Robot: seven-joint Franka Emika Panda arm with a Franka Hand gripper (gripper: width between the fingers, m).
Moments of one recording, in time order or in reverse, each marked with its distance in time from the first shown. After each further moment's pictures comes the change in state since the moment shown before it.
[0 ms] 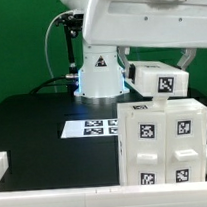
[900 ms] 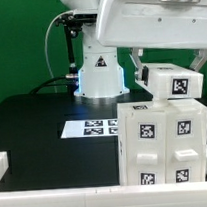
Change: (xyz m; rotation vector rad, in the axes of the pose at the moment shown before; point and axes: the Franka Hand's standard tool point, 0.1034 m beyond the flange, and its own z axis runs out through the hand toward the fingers) arm 0.004 -0.010 0.001 0.001 0.052 -0.003
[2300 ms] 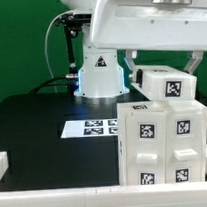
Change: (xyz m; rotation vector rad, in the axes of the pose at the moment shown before) arm -0.003 0.009 0.006 0.002 0.046 0.004
